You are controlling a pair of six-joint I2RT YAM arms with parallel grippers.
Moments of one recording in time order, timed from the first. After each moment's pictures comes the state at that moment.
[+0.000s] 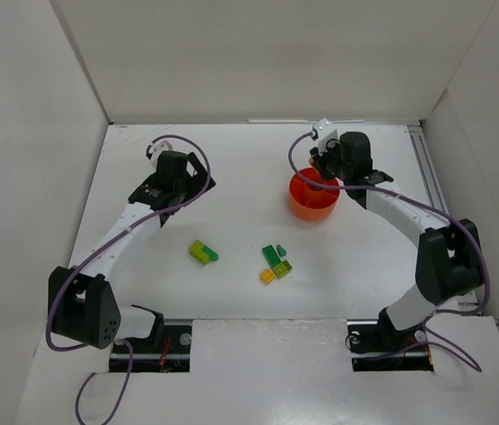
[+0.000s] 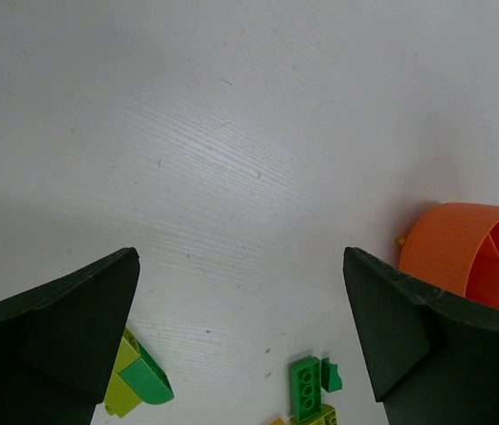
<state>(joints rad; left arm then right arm) -0.32 1.31 1.02 -0.43 -0.17 -0.80 0.32 1.57 1.13 0.02 -0.10 -0.34</state>
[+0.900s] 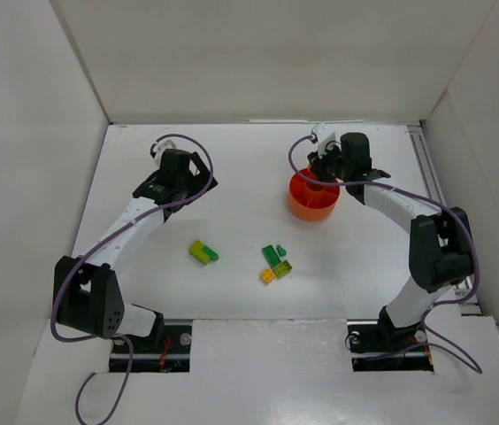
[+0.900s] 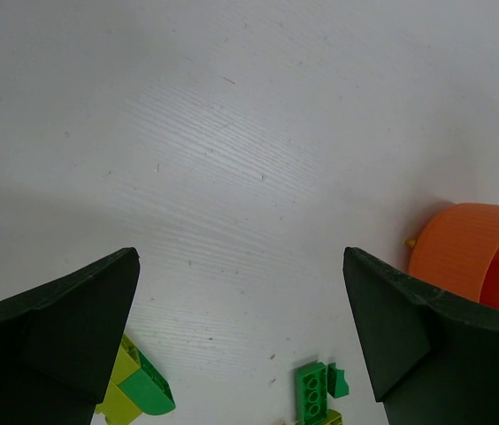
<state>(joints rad) -0.32 1.37 1.04 -0.42 -0.16 -0.79 0.27 1.68 1.14 0.05 -0.24 -0.37</state>
